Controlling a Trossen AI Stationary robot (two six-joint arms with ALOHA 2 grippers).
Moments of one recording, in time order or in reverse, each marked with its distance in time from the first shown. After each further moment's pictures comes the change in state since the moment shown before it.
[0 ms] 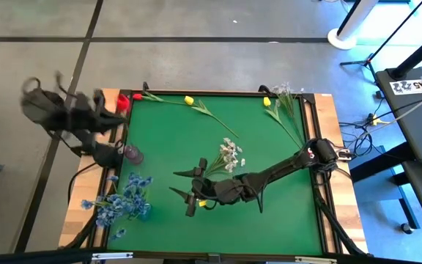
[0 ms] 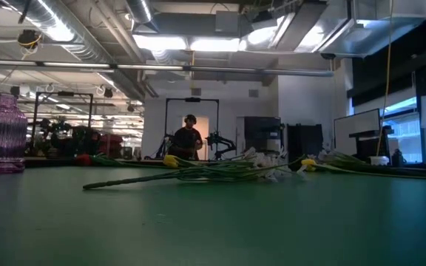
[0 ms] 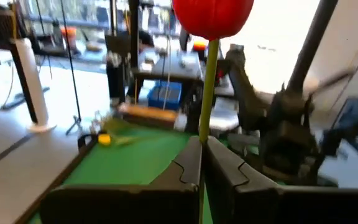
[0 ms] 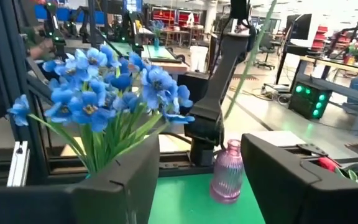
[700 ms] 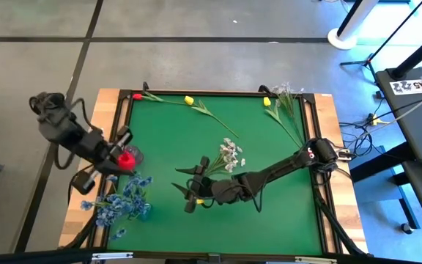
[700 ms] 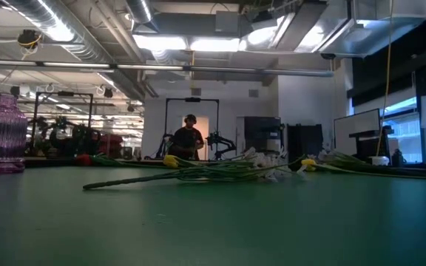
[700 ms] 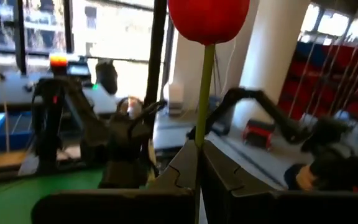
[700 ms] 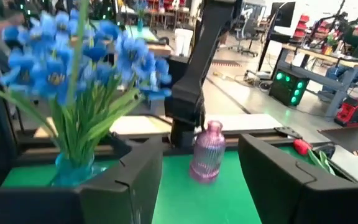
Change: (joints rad) left arm -0.034 0.193 -0.105 0.442 0.523 0.102; right arm -0.003 0.000 0.000 -0.099 0.062 0.014
